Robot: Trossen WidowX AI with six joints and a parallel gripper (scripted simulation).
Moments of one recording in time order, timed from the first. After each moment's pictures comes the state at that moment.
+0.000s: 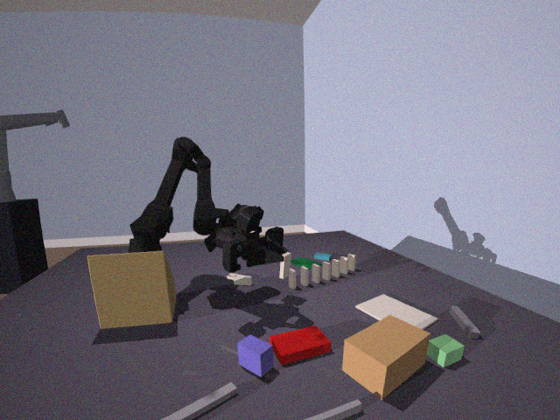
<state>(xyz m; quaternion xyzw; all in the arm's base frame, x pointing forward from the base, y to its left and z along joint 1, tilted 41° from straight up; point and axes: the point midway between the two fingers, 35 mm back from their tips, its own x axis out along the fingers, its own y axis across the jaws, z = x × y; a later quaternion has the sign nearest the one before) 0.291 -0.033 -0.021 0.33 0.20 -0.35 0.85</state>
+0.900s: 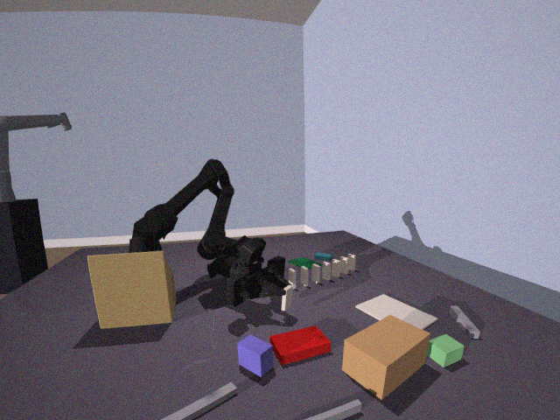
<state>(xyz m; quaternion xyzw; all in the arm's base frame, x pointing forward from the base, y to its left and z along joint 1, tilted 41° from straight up) 0.288 0.014 -0.080 0.33 0.21 -0.35 0.85</state>
